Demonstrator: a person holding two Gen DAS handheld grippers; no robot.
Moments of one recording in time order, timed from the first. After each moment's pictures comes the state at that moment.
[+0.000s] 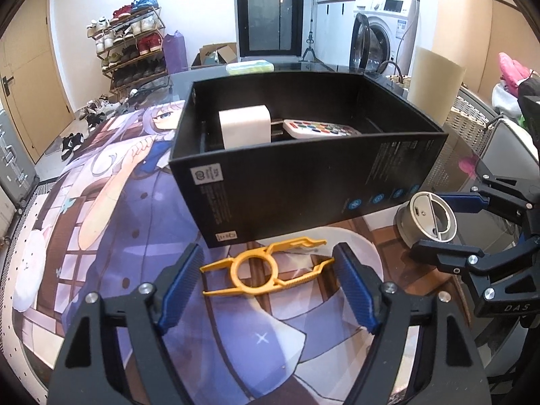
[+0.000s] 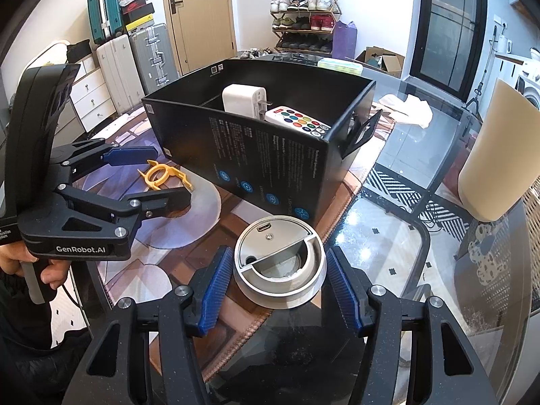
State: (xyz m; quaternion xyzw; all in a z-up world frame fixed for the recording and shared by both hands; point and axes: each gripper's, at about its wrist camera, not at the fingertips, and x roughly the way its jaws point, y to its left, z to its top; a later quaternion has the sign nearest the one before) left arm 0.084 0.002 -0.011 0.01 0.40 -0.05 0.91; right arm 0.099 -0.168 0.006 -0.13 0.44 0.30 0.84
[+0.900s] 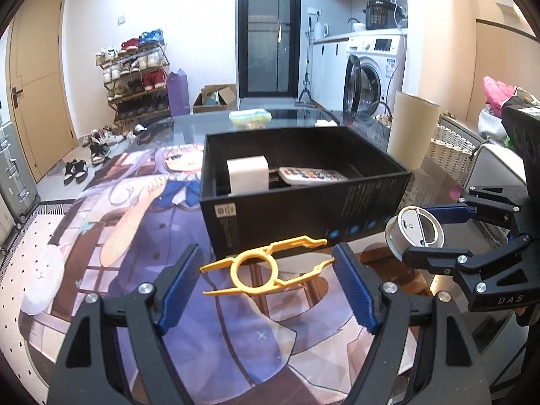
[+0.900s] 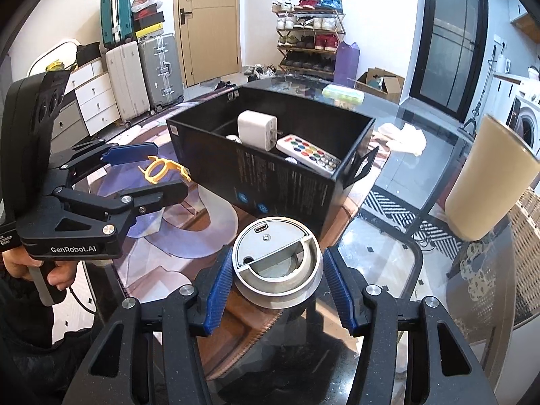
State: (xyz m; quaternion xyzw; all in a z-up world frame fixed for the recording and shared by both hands) left arm 0.045 0.010 0.018 0.00 0.31 -0.06 0.95; right arm 0.077 -0.170 0.035 -0.14 0.39 0.31 0.85
